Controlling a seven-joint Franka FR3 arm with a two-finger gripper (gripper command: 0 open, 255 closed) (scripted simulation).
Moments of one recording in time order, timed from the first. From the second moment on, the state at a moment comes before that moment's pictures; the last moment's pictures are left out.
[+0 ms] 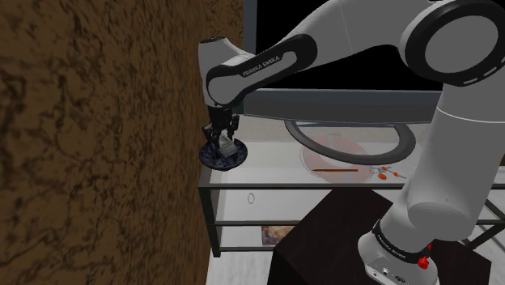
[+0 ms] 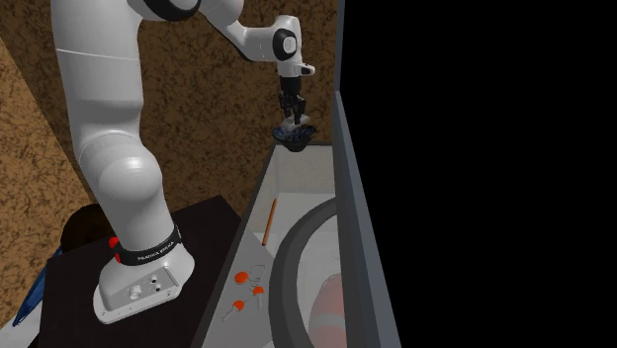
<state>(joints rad) 0.13 0.21 0.25 -1.89 -0.09 2.09 0.39</state>
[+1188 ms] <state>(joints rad) 0.13 0.25 0.25 -1.93 -0.11 2.17 0.40</state>
